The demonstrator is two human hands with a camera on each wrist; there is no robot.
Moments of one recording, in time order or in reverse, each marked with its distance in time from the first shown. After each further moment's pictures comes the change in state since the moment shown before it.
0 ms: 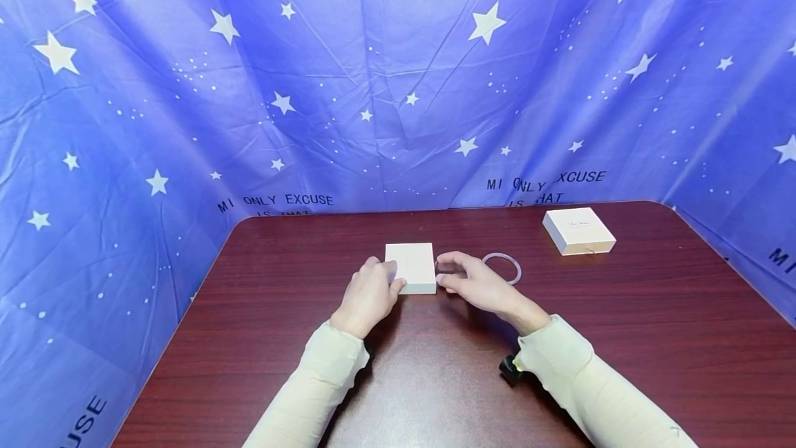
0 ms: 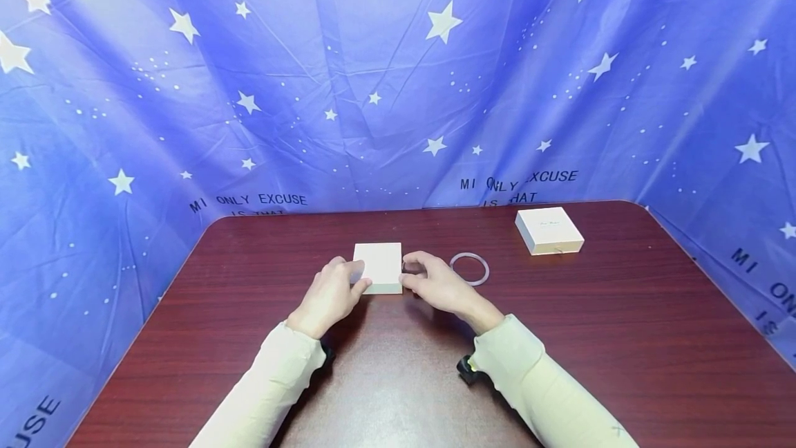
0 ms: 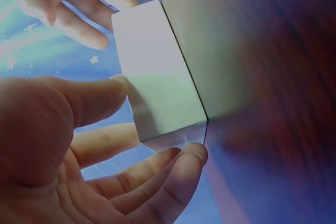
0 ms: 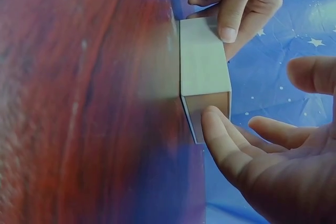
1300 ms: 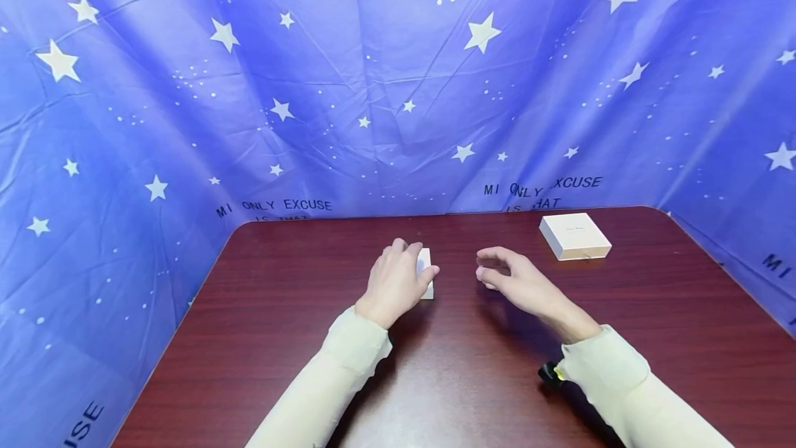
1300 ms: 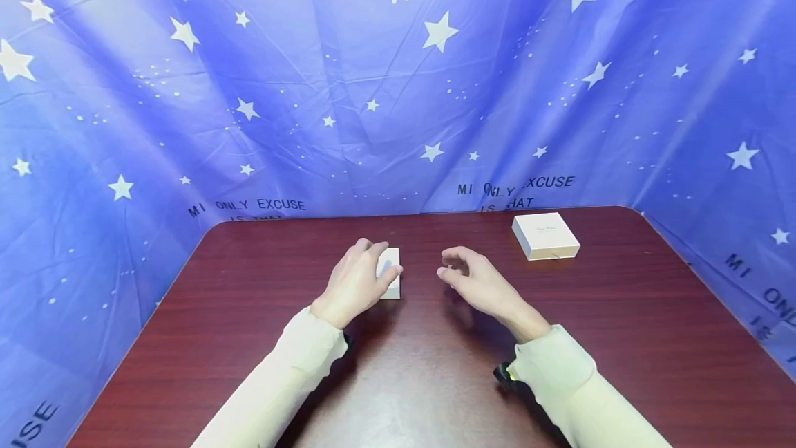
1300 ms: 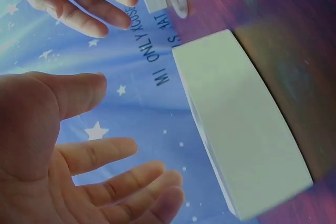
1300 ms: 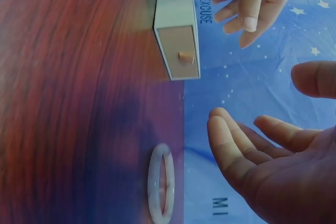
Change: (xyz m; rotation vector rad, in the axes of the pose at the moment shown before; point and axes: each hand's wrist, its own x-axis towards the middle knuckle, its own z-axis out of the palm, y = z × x) left_hand 0.025 0.047 -0.006 0.044 0.080 0.065; right_hand -0.036 -0.003 -0.052 -0.101 0.152 -0.024
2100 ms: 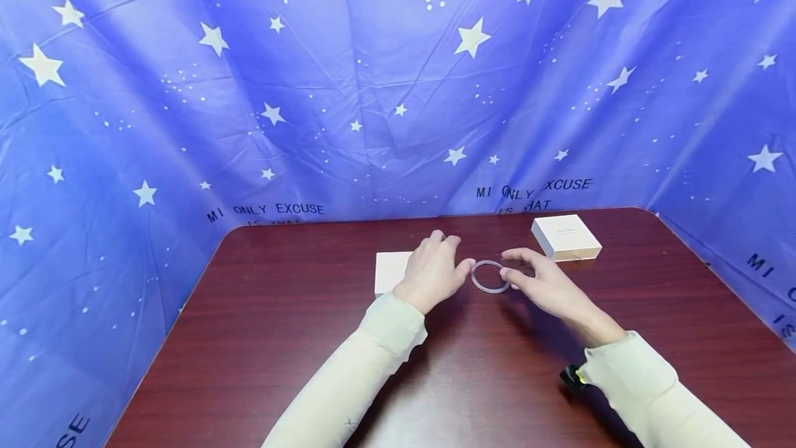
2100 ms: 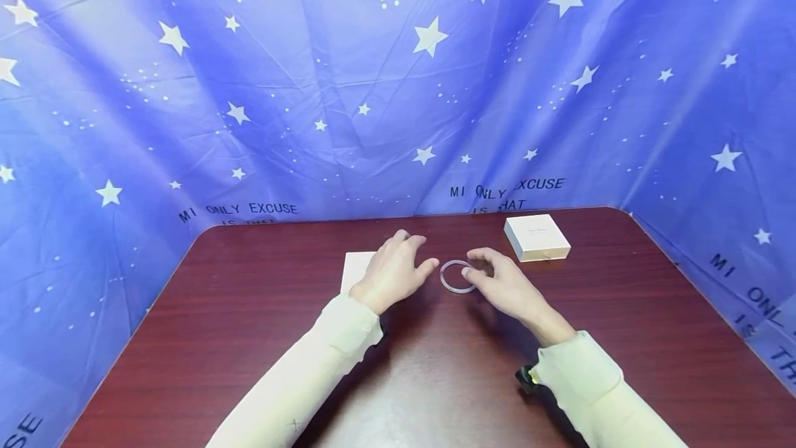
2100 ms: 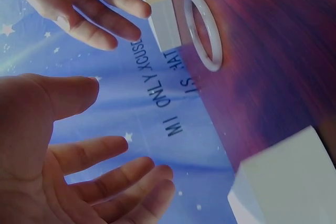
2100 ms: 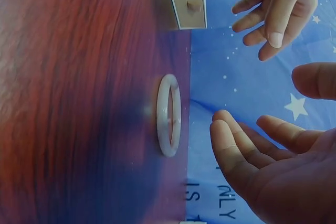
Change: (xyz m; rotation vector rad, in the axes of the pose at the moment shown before) left_hand 0.038 0.056 0.018 0.027 -0.115 0.045; right_hand -0.016 0.016 -0.038 -0.135 0.103 0.018
